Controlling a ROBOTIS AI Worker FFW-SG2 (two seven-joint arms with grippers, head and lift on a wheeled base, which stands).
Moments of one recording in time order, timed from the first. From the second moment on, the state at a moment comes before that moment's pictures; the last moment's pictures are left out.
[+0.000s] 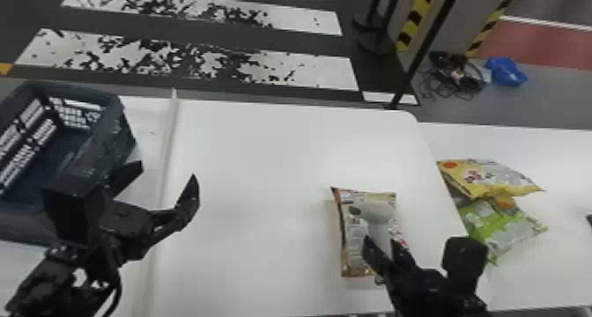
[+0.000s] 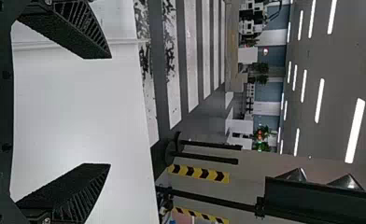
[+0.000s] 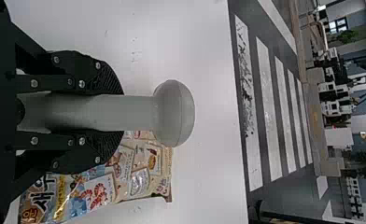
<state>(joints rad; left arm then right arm) 0.48 0.21 -0.13 -2.09 0.14 0.26 -0.10 0.72 -0.18 -0.12 -2.12 -0.28 0.44 0.15</state>
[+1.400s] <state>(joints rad) 0.50 0.22 -0.14 -2.14 0.13 0.37 -0.09 0.43 -0.25 -0.35 -1.90 -0.30 0.50 0.26</state>
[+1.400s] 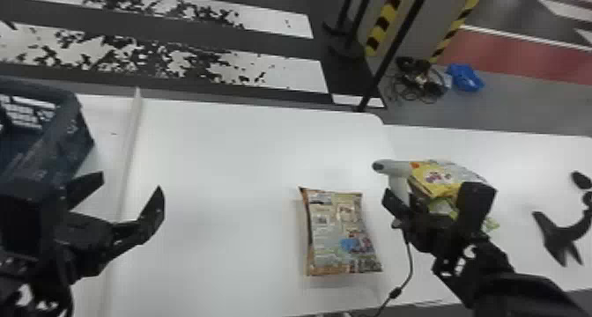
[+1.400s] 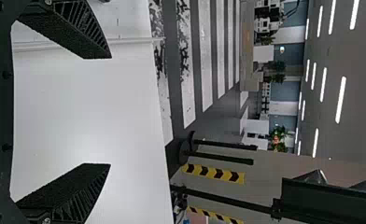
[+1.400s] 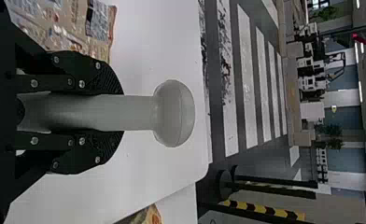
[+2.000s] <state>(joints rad) 0.49 0.22 -0.16 -2.14 0.11 0.39 -0.09 0.25 -0.31 -0.36 -1.52 -0.23 0.47 0.35</state>
